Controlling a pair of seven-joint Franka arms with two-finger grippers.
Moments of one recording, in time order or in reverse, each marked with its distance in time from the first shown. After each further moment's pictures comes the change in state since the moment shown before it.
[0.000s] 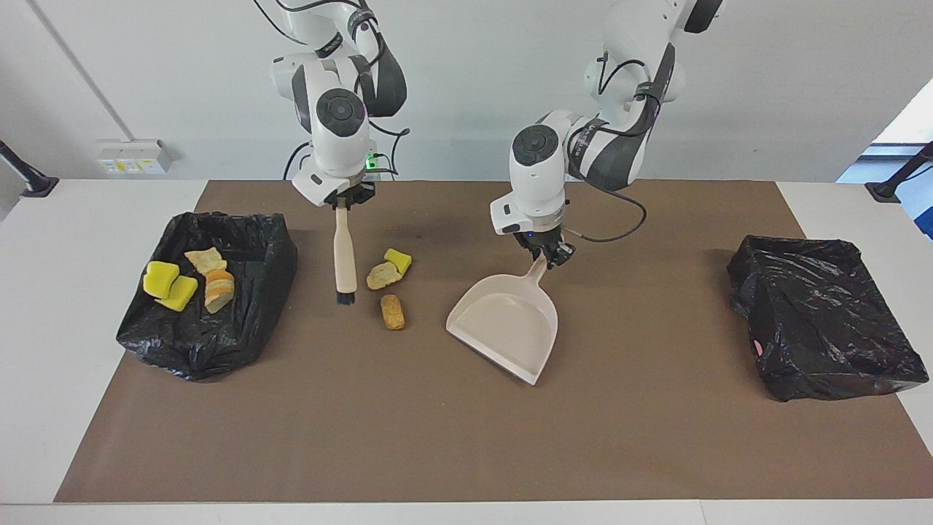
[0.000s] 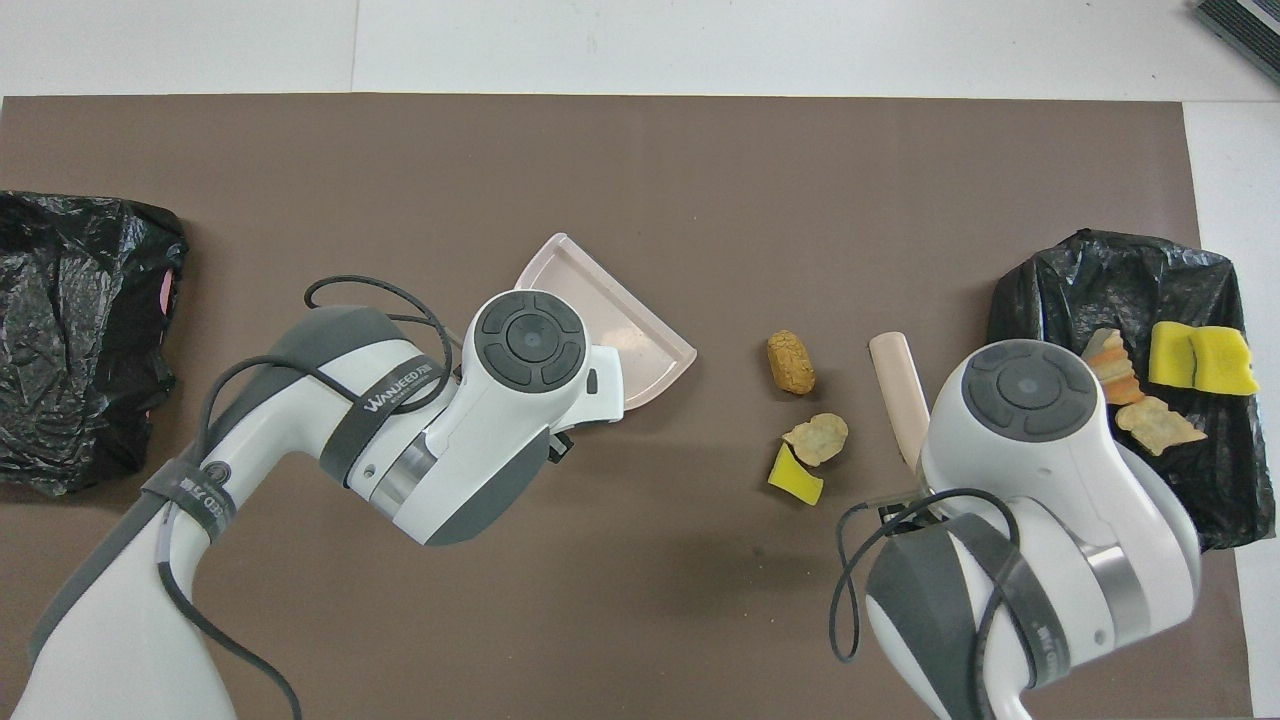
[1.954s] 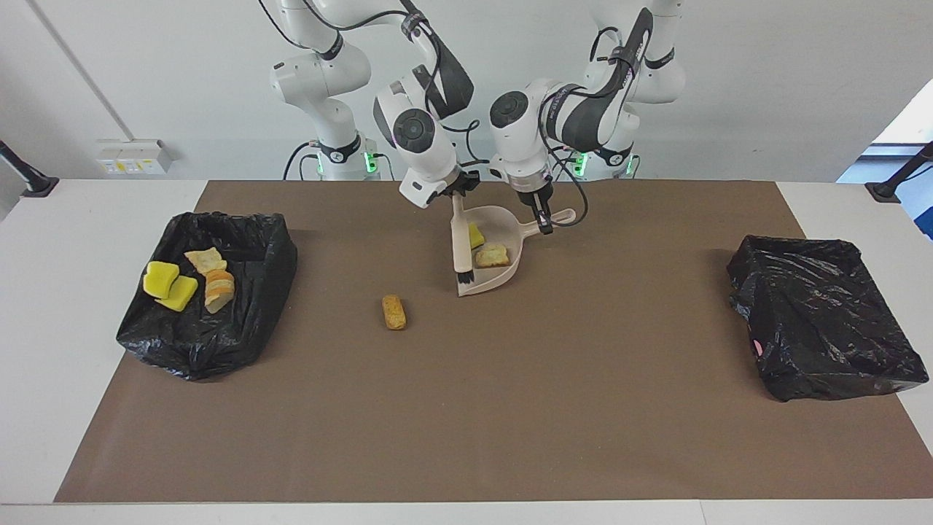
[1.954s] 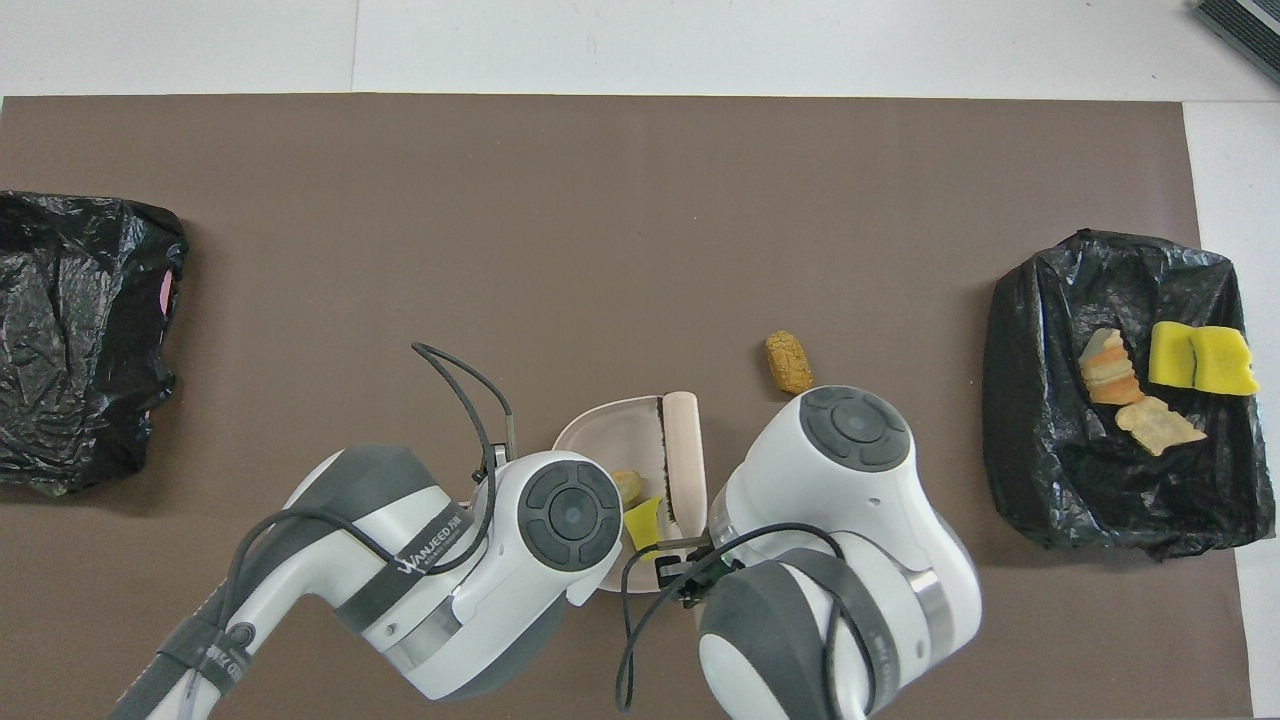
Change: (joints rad) left arm -0.009 -0.223 -0.071 -0.305 0.002 0.039 0.556; right arm 0.236 0.124 -0.001 0.080 0.533 0.124 0.091
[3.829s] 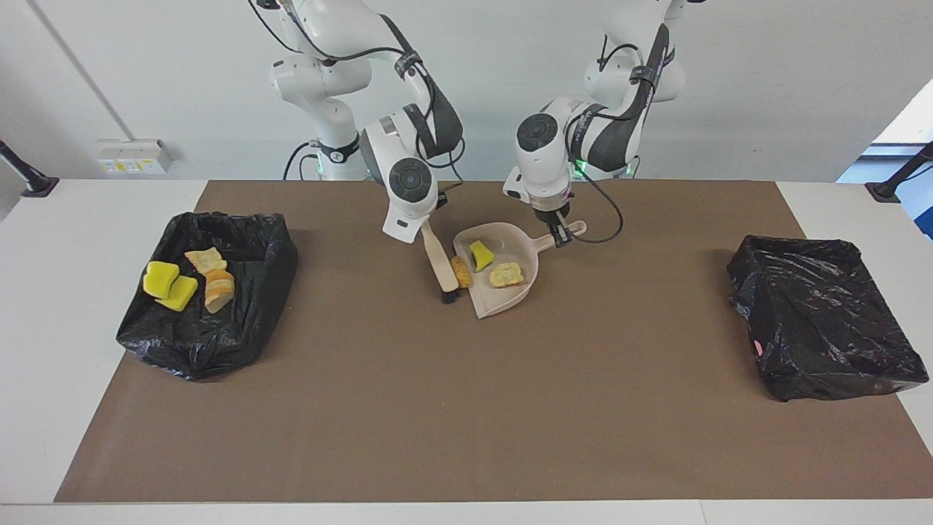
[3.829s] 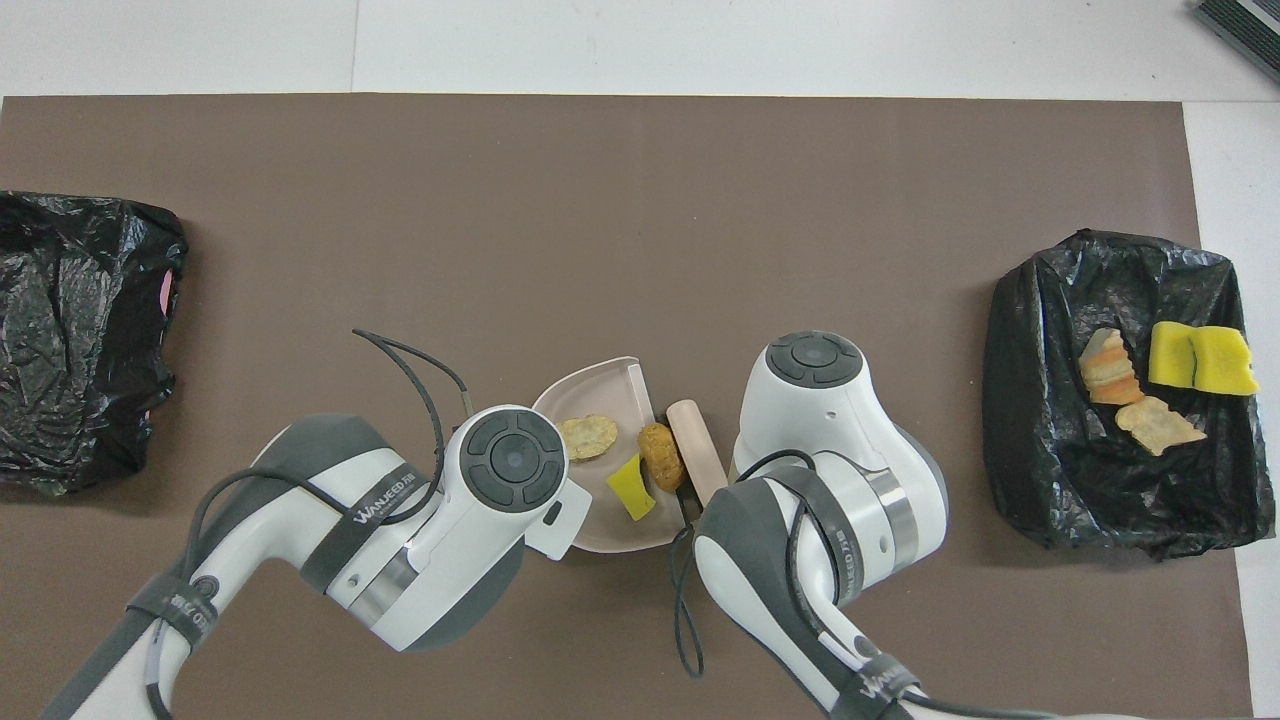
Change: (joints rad) left arm 0.065 0.031 0.011 -0.006 -0.030 0.042 -0.078; right arm -0.040 0.187 0.013 0.068 -0.095 -0.096 -0.219
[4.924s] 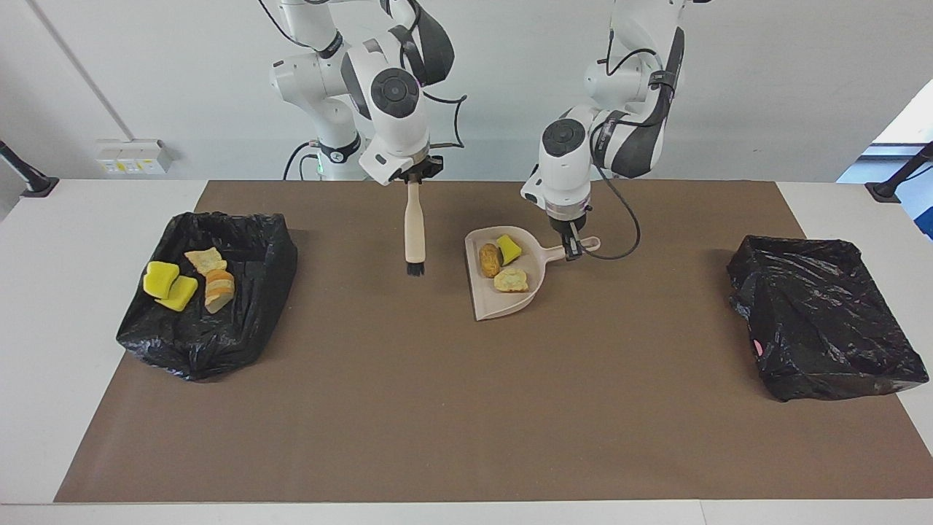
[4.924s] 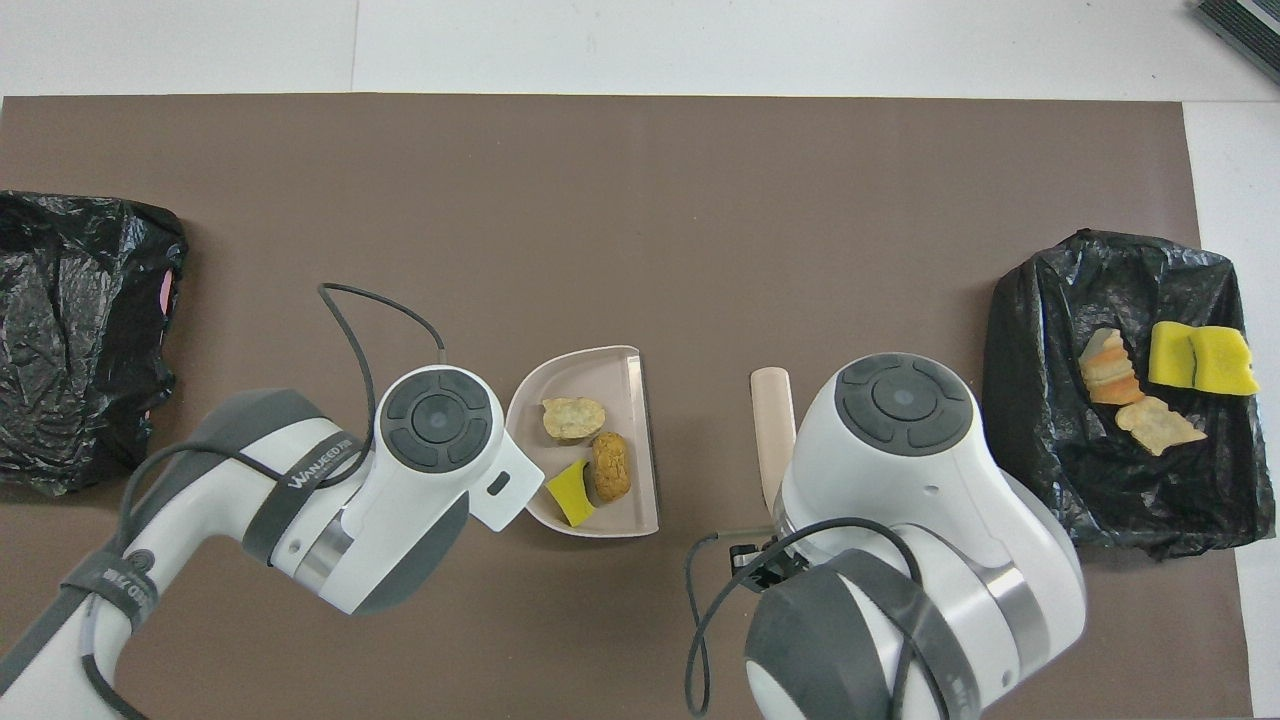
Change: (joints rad) left arm 0.034 -0.004 0.092 0.005 0.001 0.108 0.308; right arm 0.010 -0.235 -0.009 0.037 -0.125 -0.134 0.389
